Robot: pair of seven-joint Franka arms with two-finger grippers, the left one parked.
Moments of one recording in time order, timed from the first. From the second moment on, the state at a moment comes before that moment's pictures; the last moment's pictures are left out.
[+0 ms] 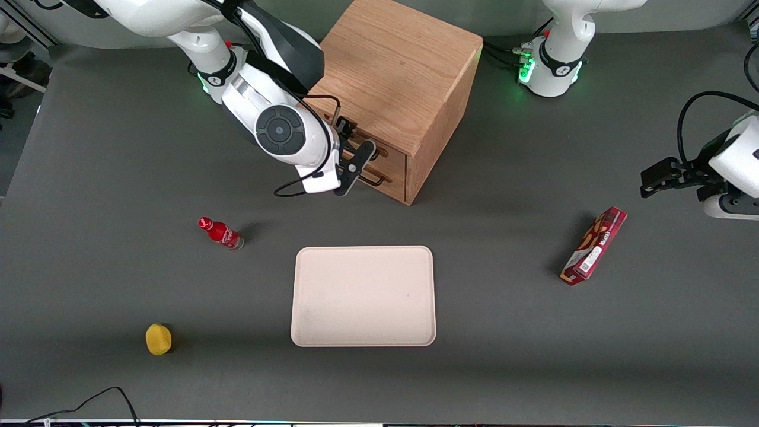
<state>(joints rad) 0.00 0.47 0.79 -1.61 0.00 1.69 -0.15</state>
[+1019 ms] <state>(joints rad) 0.01 0.50 0.79 -1.62 -0.04 1.71 -0.15</state>
